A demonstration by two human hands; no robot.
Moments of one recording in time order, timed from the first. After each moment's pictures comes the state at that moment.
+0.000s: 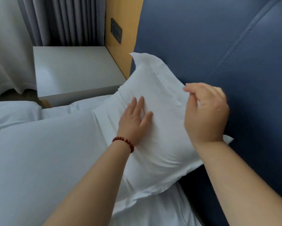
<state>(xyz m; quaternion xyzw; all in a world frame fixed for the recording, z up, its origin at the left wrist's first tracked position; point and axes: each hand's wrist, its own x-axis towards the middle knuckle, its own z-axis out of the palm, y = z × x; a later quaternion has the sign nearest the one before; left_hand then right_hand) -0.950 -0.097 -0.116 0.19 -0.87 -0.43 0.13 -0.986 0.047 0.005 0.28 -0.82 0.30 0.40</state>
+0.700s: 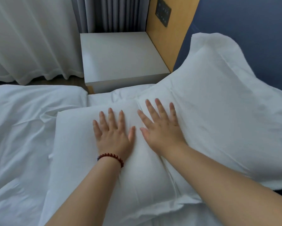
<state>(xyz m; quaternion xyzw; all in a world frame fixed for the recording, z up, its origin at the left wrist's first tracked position) -0.825 -0.212 -0.205 0.41 -0.91 -0.07 0.01 -0.939 -0.102 -0.163 0.48 -0.86 -0.11 0.07</state>
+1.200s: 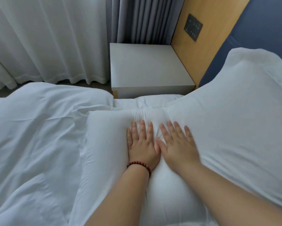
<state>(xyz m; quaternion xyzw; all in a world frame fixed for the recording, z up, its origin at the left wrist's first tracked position) -0.832 -0.221 -0.249 0.37 -0.91 -0.17 0.03 -0.916 -0.132 -0.223 0.44 -0.89 -0.04 0.00</state>
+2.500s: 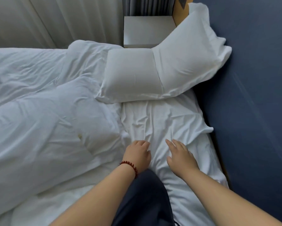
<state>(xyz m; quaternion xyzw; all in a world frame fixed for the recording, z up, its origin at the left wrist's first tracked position) -0.506 0.202 -0.159 0.31 -0.92 -0.22 -0.07 -0.642 0.332 -0.153 0.43 -0.87 0.00 -0.25</state>
